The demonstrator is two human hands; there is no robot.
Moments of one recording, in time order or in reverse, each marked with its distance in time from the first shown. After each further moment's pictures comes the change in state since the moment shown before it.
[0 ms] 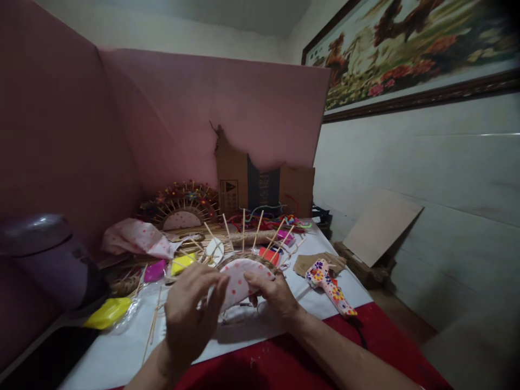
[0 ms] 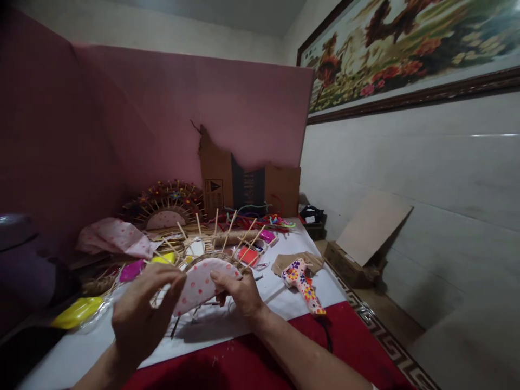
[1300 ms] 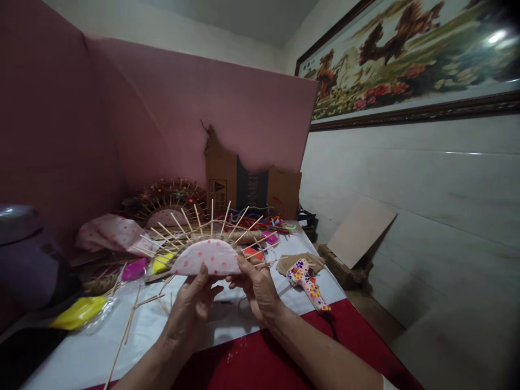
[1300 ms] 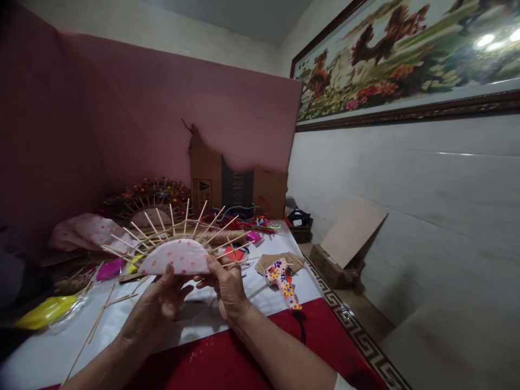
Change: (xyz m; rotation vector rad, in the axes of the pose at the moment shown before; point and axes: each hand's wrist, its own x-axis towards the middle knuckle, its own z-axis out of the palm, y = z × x) left_hand -0.019 -0.002 0.050 -1.334 0.215 -1.306; right_hand 0.002 -0.009 0.006 0.325 0.073 -0.017
